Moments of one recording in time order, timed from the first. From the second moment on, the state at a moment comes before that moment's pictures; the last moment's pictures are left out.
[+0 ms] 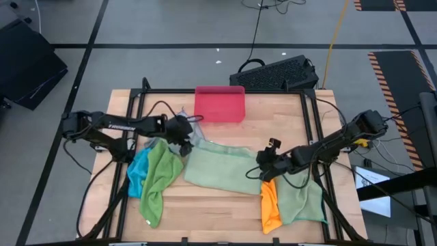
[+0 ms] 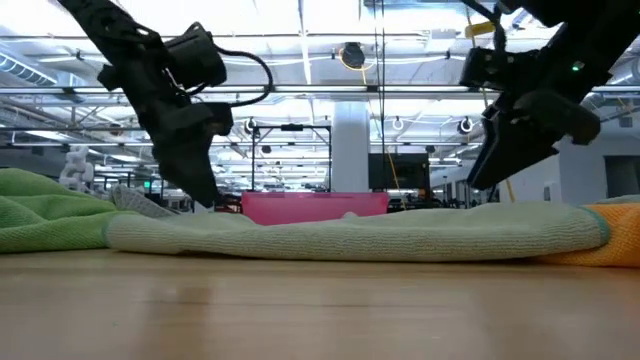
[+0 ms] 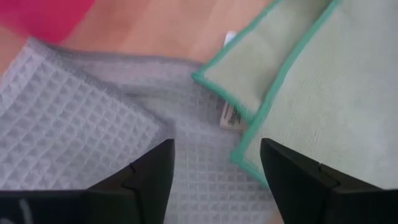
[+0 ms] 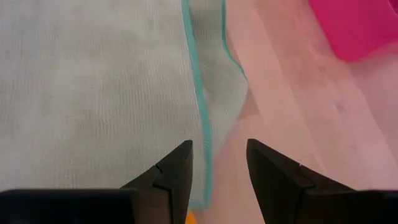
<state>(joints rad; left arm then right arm) 0.26 1.37 0.64 -0.25 0.12 -0.27 0.37 1.35 0.65 -0.43 0.55 0.48</state>
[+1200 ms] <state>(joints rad) 0.19 1.48 0.64 -0.17 0.25 -0.15 0.35 1.17 0.42 -0.25 0.36 0.86</state>
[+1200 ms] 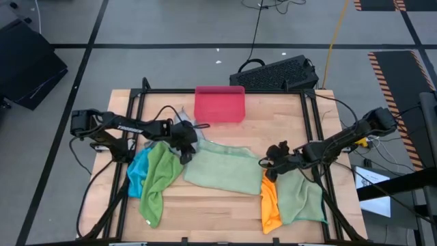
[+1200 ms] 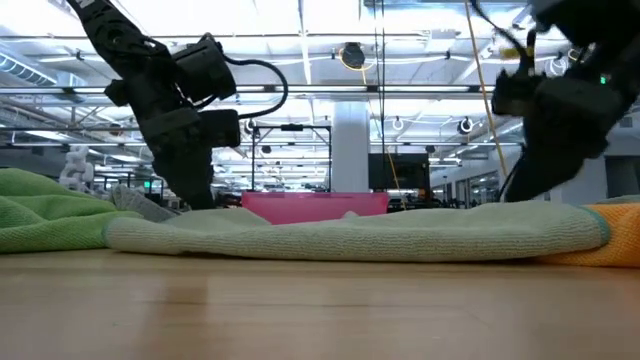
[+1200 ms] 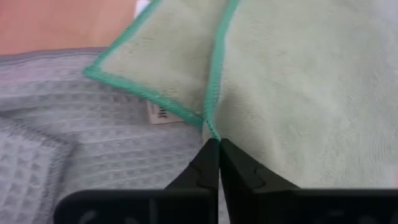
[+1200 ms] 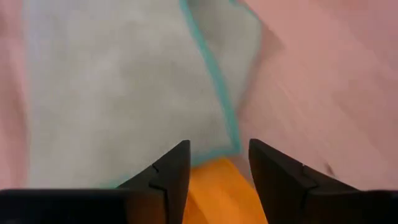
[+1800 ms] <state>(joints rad) 0.17 1.39 0.64 -0.19 0.22 -0.06 0.22 1.13 0.10 0.41 0.03 0.87</state>
